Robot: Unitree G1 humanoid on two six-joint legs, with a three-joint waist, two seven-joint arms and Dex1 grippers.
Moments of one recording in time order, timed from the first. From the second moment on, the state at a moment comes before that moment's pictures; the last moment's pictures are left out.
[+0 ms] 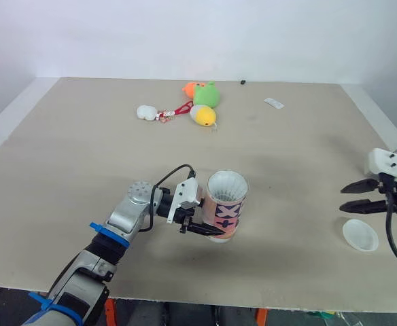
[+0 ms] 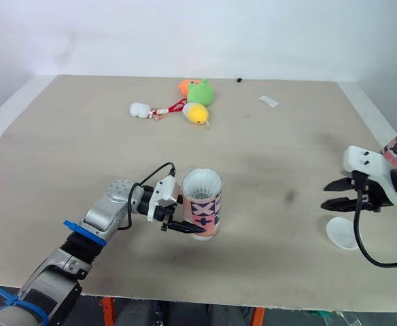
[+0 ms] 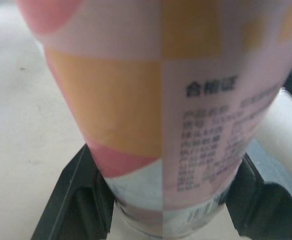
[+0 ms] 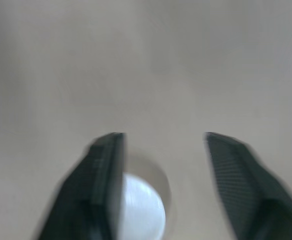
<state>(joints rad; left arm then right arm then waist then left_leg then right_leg) -0.62 0.28 -0.37 0.28 -0.21 0.06 -1.37 -0.44 -1.31 0.00 0.43 0.17 0.20 1.53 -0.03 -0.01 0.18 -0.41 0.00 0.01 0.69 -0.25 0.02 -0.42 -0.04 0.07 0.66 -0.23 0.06</state>
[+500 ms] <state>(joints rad) -0.62 0.28 -0.37 0.31 -0.21 0.02 -1.35 -0.54 -1.24 0.09 0.78 0.01 0.10 1.52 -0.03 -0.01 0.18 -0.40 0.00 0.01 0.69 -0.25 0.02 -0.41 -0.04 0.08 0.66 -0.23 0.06</state>
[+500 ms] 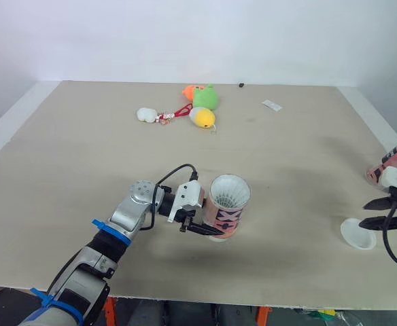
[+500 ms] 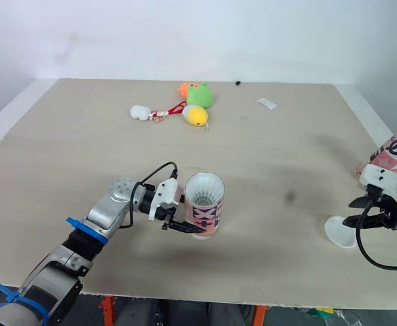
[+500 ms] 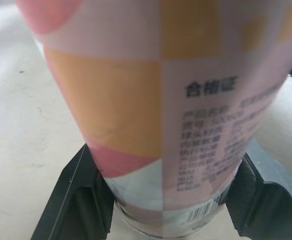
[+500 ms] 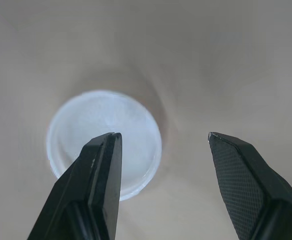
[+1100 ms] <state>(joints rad) -0.62 0.29 -0.35 0.31 -0.20 0.02 -1.33 -0.57 -1.21 0.12 0.79 -0.03 0.09 1.56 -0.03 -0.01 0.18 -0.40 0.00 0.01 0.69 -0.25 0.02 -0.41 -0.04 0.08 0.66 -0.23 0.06</state>
